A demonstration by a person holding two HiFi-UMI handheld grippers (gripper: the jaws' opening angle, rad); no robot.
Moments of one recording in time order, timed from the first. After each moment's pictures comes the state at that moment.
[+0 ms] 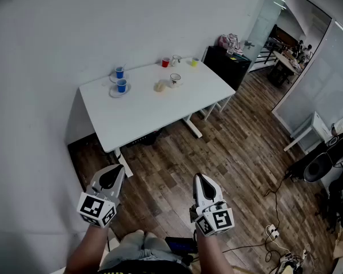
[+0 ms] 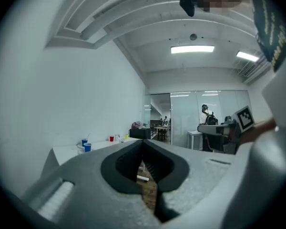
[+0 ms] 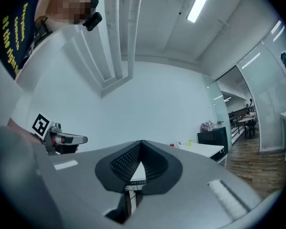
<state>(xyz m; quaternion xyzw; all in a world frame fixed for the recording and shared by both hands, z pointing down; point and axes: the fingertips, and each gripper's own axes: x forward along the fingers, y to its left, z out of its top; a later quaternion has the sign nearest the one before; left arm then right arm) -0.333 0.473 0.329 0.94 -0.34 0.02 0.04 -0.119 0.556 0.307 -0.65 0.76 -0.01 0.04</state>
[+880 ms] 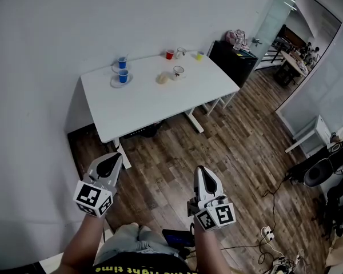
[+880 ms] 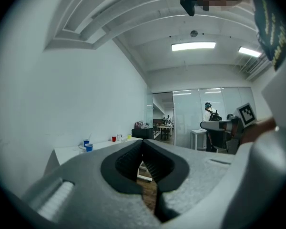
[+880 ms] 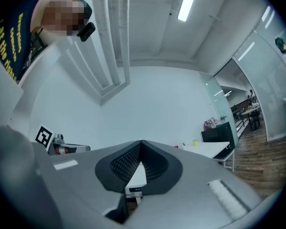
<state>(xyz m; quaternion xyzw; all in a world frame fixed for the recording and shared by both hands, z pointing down) -0.312 0.462 0.332 0.94 -0.35 0.02 0.02 -0.092 0.550 0.301 -0.64 0.77 -0.02 0.09</state>
